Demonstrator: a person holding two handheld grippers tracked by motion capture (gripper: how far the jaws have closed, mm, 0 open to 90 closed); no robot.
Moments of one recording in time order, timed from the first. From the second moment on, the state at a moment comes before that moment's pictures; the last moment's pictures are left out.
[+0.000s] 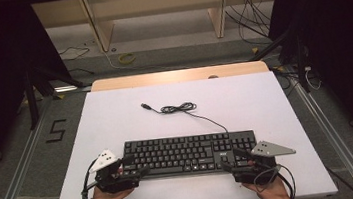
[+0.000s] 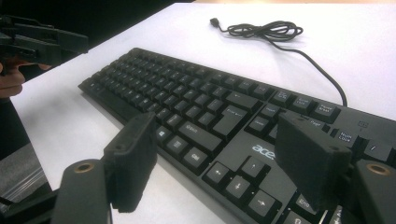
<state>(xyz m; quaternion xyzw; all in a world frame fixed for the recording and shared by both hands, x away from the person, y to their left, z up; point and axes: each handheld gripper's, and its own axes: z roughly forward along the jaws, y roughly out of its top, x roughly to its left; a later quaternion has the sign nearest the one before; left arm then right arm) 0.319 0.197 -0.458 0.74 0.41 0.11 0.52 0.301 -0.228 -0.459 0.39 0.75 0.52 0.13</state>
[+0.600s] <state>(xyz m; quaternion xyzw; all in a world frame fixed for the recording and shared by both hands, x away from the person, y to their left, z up) 0.320 0.198 -0.459 0.74 0.41 0.11 0.52 0.307 -0.214 -0.459 0.39 0.75 0.52 0.12</state>
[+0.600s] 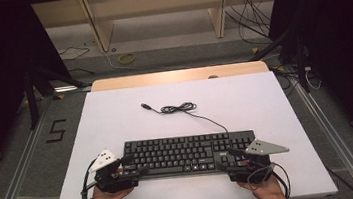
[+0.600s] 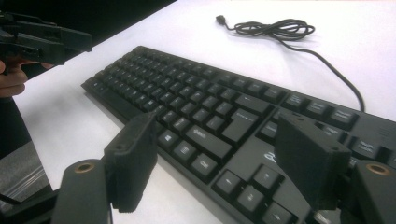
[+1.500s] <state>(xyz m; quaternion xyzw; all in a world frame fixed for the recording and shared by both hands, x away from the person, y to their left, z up) 0.326 0.211 -0.462 0.74 0.46 0.13 0.48 0.350 -0.140 -0.453 0.35 0.79 0.49 0.09</state>
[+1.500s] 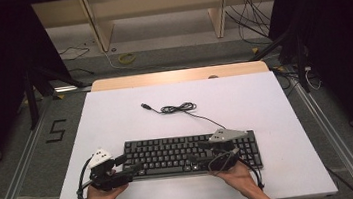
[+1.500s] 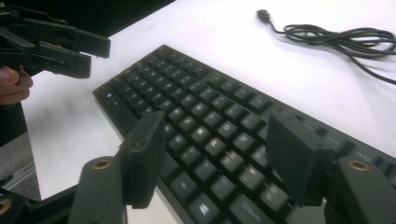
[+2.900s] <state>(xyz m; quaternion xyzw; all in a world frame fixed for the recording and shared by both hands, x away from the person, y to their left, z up) 0.329 0.220 -0.469 0.76 0.48 0.13 0.42 0.387 -0.055 -0.459 0.34 0.82 0.45 0.06</state>
